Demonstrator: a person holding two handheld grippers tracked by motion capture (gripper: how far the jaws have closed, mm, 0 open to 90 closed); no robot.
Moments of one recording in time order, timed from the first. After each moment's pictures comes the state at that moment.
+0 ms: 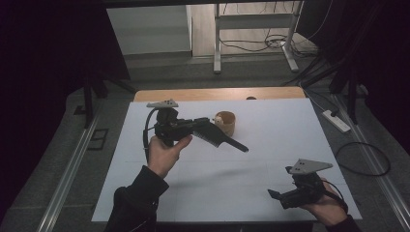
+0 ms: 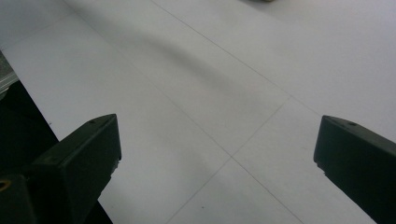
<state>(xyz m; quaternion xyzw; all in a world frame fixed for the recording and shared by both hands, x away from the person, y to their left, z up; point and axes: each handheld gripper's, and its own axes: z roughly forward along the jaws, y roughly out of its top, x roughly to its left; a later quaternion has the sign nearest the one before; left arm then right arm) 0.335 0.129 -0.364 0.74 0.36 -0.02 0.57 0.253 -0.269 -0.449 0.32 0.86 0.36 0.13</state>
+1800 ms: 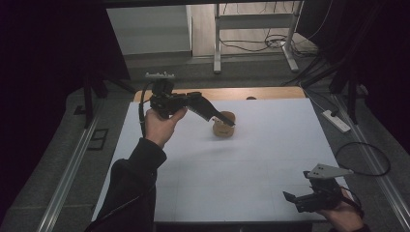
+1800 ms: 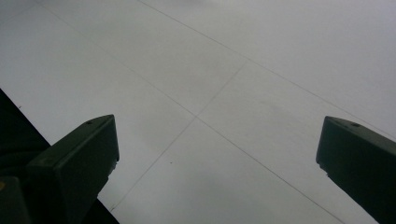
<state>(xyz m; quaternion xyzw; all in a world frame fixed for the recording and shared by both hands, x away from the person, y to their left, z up) 0.388 0.142 -0.328 0.73 0.41 0.04 0.54 0.240 -0.308 -0.452 0.37 0.84 0.35 0.15</state>
